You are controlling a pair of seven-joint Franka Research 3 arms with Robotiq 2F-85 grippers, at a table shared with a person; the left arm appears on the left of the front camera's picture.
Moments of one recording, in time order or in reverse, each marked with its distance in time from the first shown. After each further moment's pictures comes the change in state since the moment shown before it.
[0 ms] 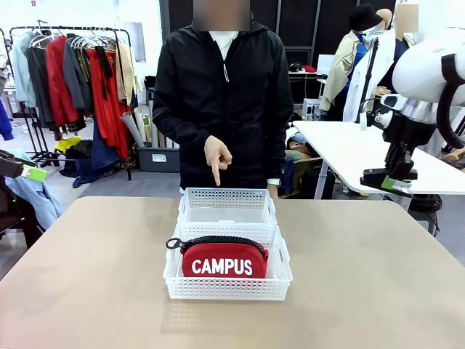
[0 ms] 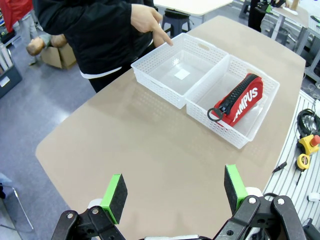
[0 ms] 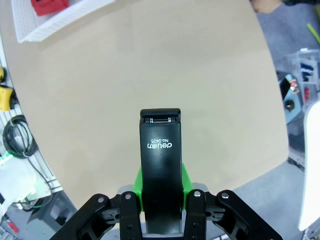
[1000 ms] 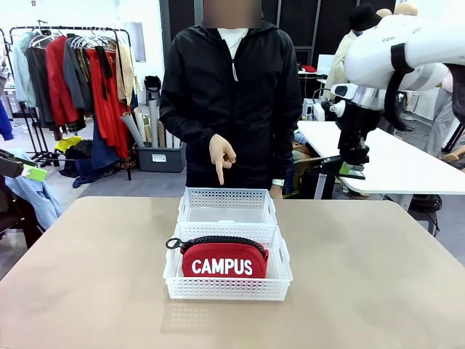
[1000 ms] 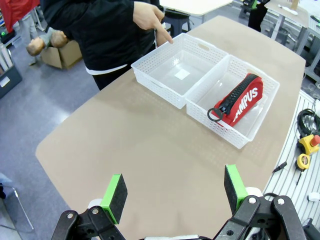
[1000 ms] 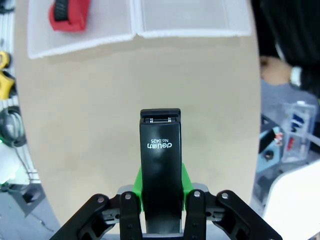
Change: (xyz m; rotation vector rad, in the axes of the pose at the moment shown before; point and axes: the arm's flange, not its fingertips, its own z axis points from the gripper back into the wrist) left arm 0.001 0.000 0.000 0.000 0.000 -0.001; right arm 0.114 -0.005 0.000 0.027 0.000 0.298
